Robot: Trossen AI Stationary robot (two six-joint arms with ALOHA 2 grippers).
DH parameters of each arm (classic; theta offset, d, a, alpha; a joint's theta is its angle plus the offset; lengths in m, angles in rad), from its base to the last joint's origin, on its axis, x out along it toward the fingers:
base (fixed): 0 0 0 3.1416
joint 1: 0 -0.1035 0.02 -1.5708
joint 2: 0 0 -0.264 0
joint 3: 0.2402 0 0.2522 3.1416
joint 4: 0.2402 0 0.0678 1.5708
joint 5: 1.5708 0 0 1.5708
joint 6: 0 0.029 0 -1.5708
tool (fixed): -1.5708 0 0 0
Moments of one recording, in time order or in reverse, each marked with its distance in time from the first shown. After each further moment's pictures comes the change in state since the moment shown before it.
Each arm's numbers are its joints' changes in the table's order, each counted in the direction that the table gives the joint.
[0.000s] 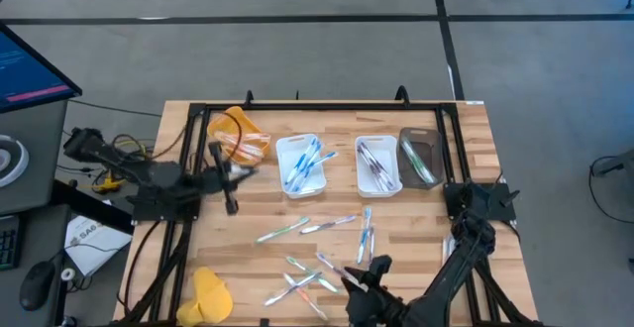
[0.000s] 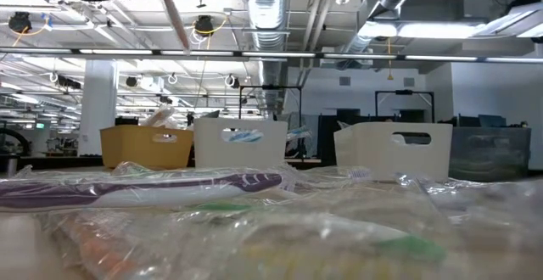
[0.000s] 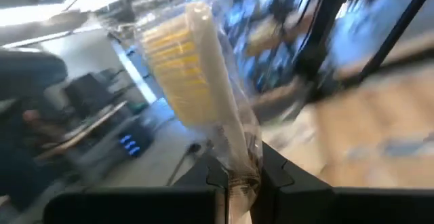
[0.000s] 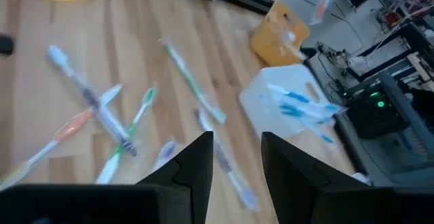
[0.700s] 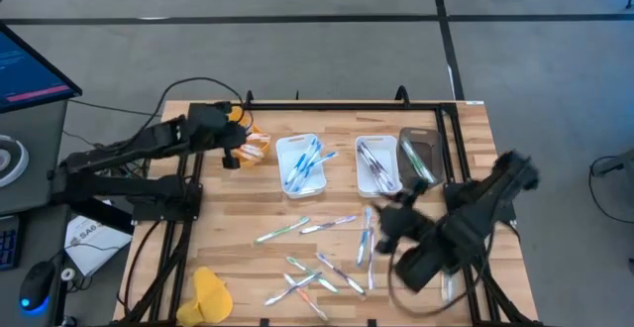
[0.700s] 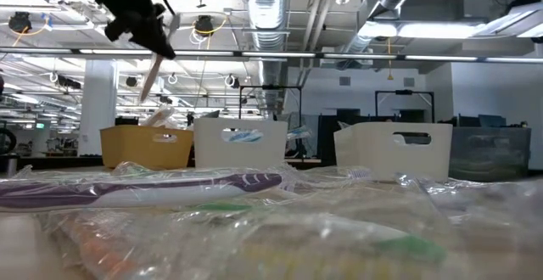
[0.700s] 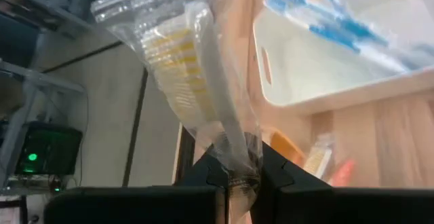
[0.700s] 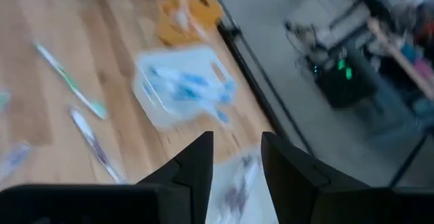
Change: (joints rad) left arm -0.762 -0.255 0.410 0.897 -0.417 0.087; right arm 0.138 0.621 -0.555 -0.001 -0.022 -0.025
